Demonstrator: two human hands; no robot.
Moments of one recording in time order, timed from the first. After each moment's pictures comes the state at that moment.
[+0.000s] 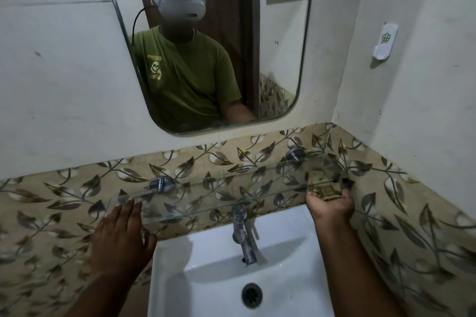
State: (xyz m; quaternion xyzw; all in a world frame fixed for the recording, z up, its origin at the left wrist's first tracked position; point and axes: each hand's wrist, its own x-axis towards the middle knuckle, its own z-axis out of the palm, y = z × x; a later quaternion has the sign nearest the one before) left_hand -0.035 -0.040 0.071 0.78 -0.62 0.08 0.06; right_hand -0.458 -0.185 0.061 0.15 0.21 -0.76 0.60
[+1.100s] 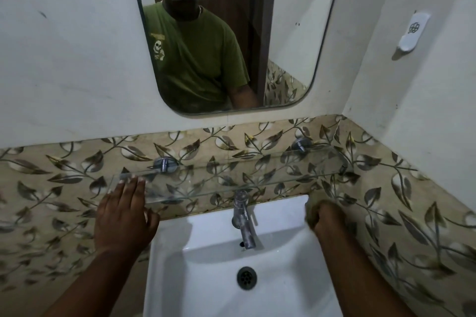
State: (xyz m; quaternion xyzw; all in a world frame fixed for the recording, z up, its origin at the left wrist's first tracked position) left_hand -0.033 -0.042 0.059 0.76 -0.62 0.13 0.14; right_hand -0.474 -0.178 -0.031 -0.21 0.66 -0.53 0.49
